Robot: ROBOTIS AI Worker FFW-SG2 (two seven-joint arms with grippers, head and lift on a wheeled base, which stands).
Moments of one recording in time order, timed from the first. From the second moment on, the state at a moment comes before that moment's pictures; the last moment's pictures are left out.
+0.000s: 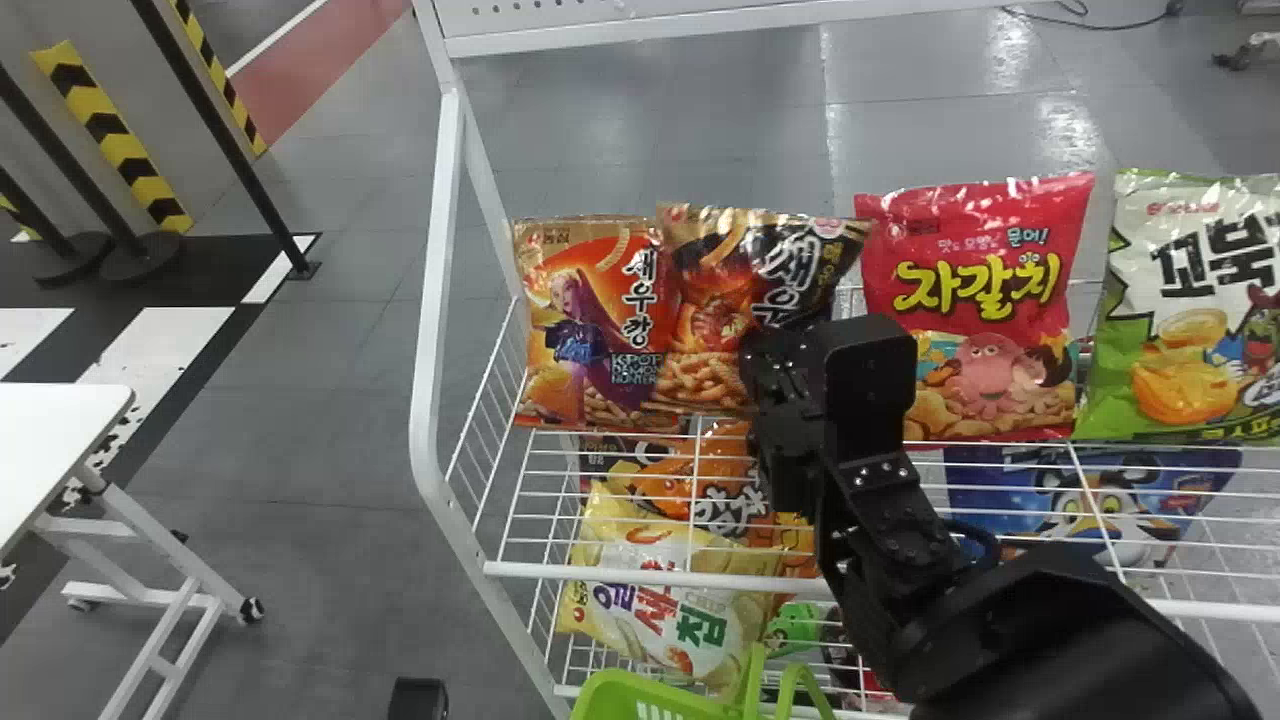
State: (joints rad) left arm 0.57 0.14 0.37 -2.18 1.03 1.57 -0.60; right arm 0.00 0.00 0.55 -1.82 -0.10 0.38 -0.23
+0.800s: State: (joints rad) left arm 0.56 0.12 0.35 -2.19 0.99 1.57 -0.58; right arm 0.45 -0.31 0.41 -2.52 -0.23 0.60 -0.23
